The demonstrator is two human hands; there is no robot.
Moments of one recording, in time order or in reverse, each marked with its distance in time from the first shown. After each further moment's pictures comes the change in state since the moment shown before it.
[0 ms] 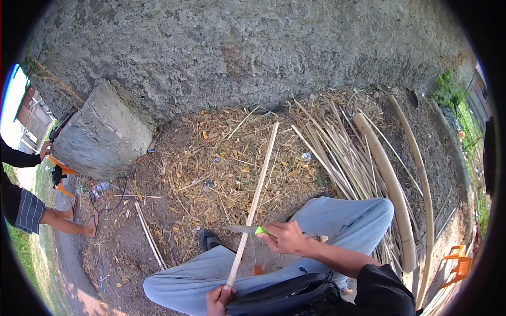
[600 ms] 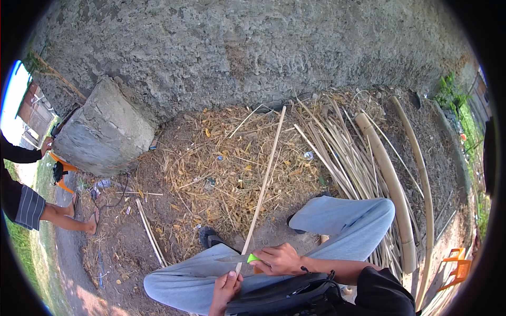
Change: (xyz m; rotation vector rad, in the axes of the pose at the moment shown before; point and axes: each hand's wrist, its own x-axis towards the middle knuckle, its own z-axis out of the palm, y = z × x) left_hand 0.043 -0.014 0.008 -0.235 -0.266 -0.190; right_hand -0.037 -0.044 0.015 0.051 -0.138 -0.148
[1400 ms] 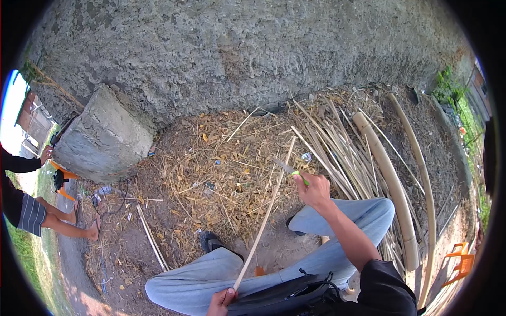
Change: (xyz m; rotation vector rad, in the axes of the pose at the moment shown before) left_hand -0.032 -0.020 -0.017 0.366 0.010 0.223; right_hand 0.053 0.152 -0.088 -0.388 0.421 0.452
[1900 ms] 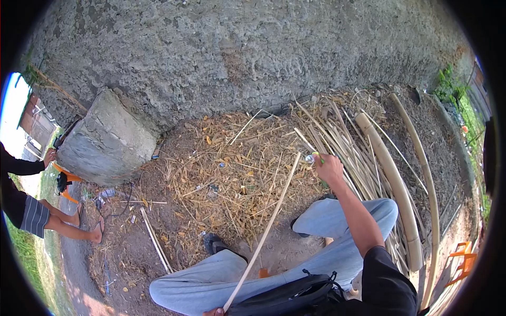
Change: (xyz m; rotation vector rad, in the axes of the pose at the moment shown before) left_hand -0.065 0.004 -0.037 0.238 0.018 -0.187; right_hand 0.052 0.071 0.006 -0.207 -0.169 0.340
